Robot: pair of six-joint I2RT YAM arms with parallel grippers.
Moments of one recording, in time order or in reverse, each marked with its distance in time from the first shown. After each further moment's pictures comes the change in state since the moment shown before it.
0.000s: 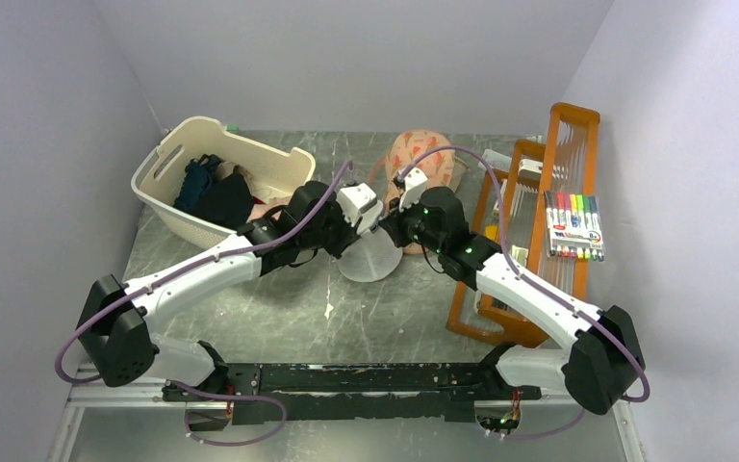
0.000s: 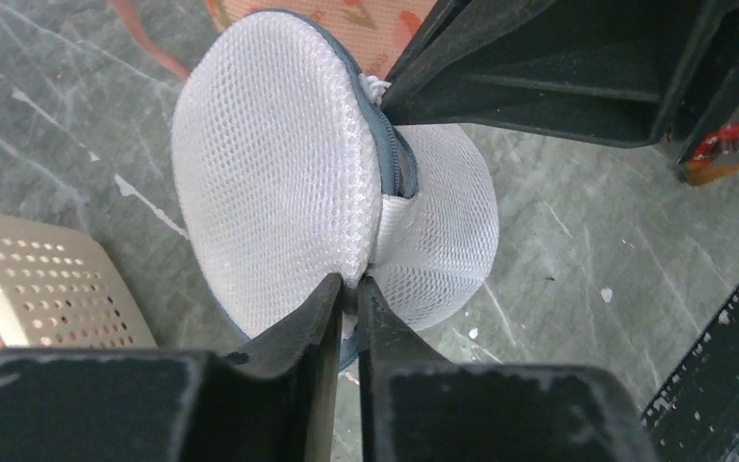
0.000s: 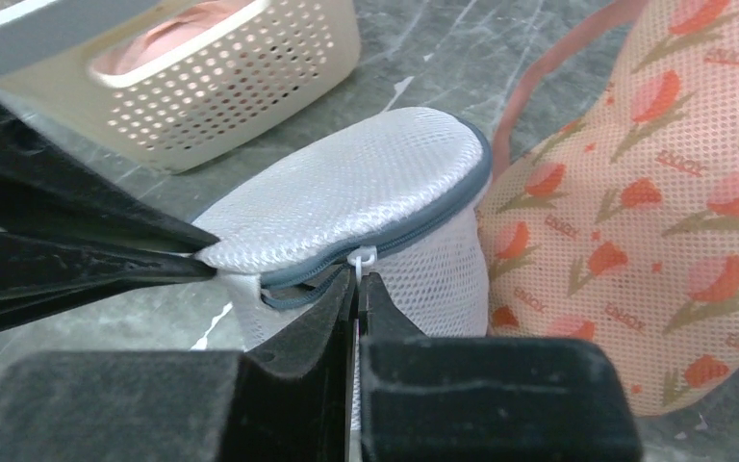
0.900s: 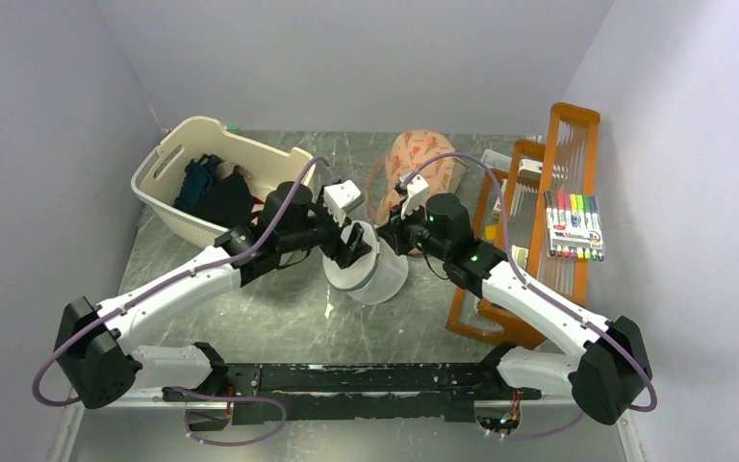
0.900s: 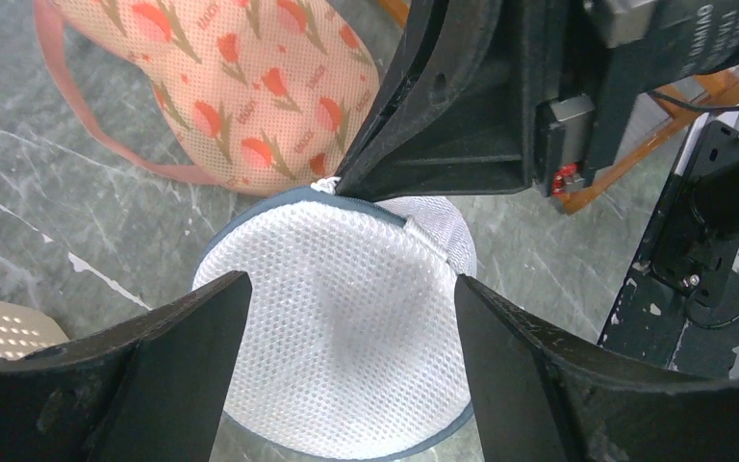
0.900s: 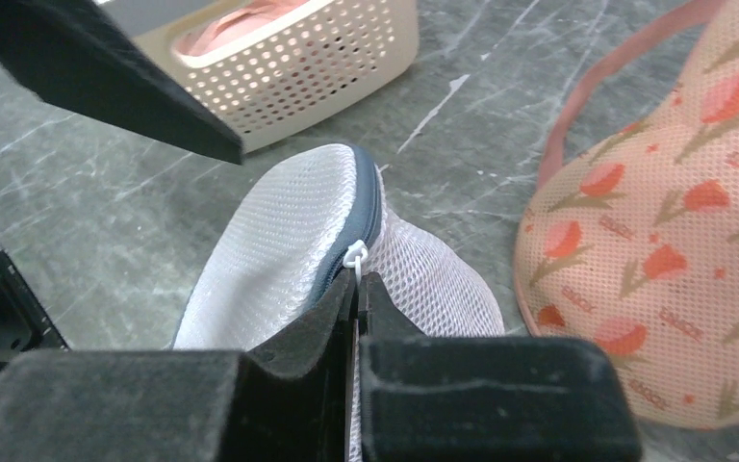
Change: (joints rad) left arm 0.031 -0.115 -0.067 0.113 0.214 -0.032; right arm 0.008 -0.076 -0.053 0.016 -0.136 0.016
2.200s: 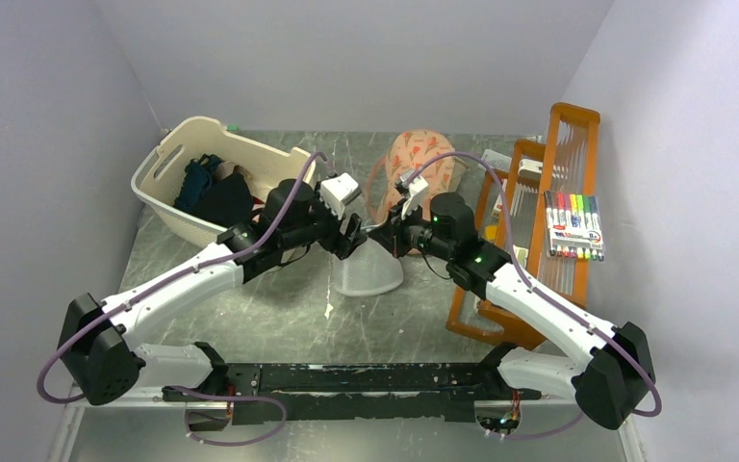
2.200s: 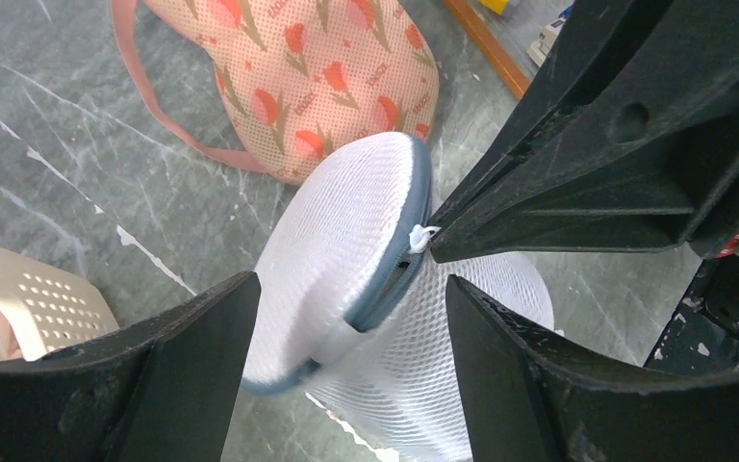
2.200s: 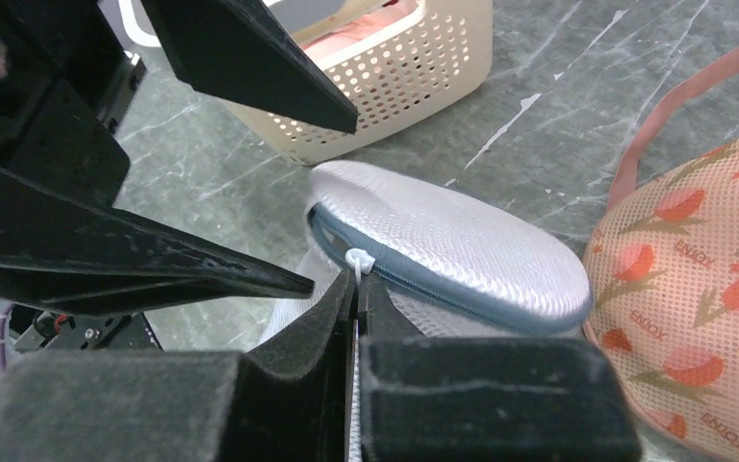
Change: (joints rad) left arm 0.017 0.016 0.003 0.013 -0.103 -0.025; right arm 0.008 -0.033 0.014 0.002 -0.093 0.072
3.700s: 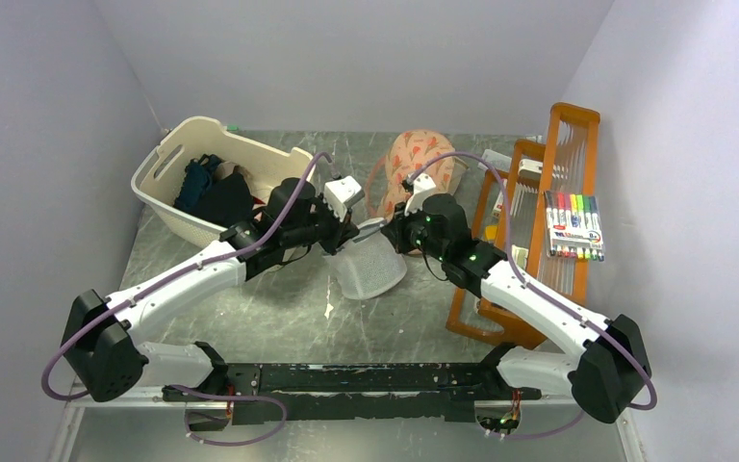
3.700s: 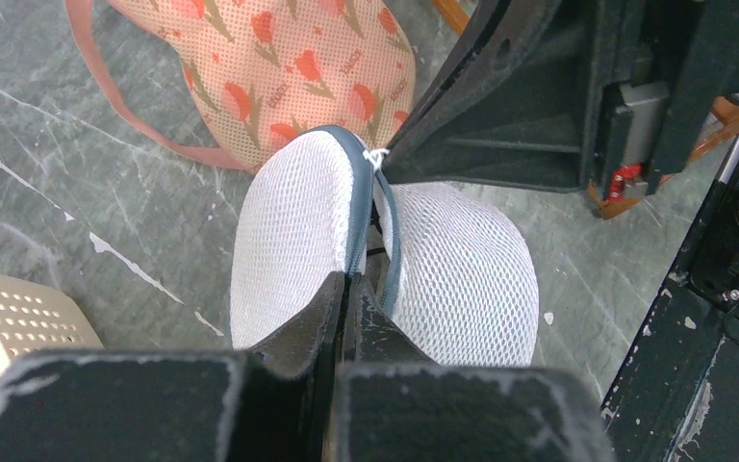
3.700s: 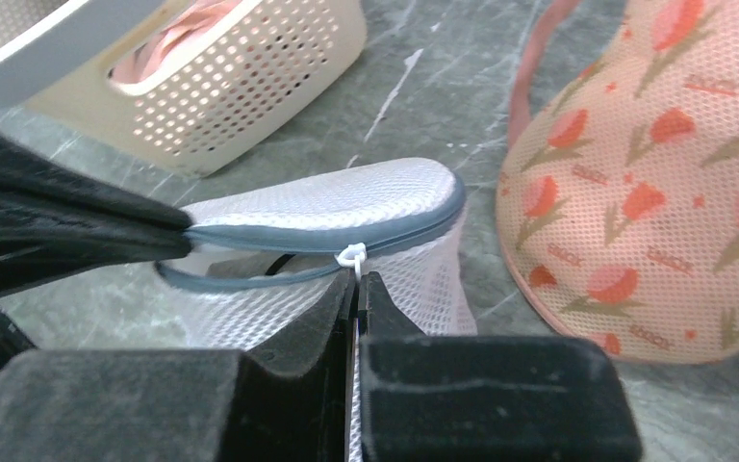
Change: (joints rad) left arm 0.010 0.017 0.005 -0.011 0.072 0.033; right arm 0.001 0.039 -0.004 -0.055 0.230 0.054
